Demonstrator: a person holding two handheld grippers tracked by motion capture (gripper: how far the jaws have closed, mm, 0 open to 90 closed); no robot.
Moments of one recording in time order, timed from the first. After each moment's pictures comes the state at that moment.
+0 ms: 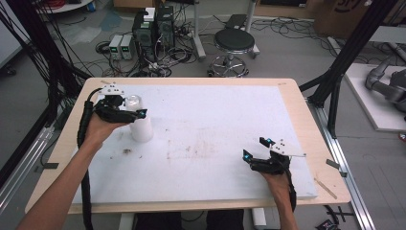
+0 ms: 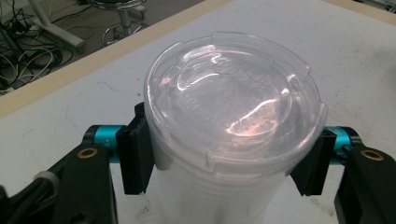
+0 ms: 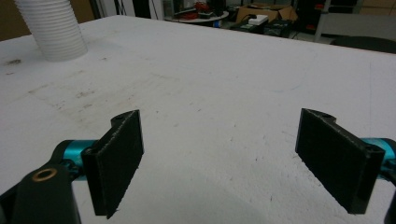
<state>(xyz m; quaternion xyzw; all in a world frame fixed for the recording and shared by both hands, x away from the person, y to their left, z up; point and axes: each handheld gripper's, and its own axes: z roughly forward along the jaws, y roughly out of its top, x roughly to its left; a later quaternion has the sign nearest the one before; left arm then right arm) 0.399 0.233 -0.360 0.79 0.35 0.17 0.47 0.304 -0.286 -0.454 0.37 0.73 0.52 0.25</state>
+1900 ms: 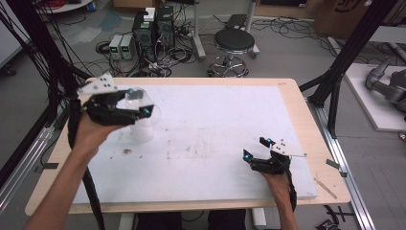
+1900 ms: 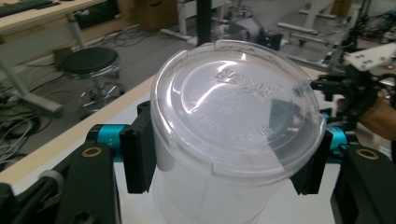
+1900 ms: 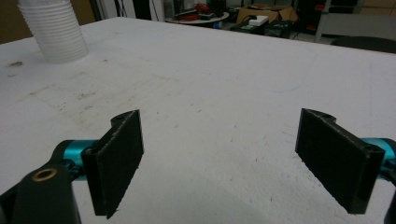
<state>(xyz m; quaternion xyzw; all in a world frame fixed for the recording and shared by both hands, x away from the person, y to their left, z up) 0.317 0.190 -0.281 0.77 0.25 0.18 0.56 0.304 -0.287 -0.454 0.37 0.72 0.53 0.25</state>
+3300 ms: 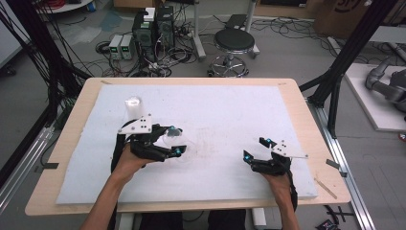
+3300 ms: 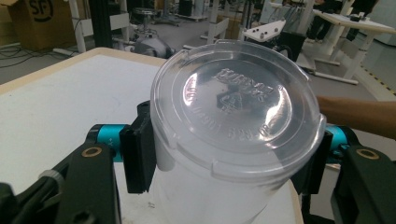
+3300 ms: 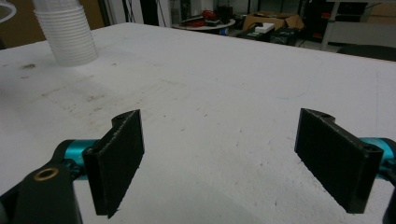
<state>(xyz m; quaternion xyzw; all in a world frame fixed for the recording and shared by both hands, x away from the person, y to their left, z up) 0.320 0.137 -0.380 0.75 0.15 0.03 0.64 0.302 -0.289 -0.454 0.35 0.72 0.54 0.25</state>
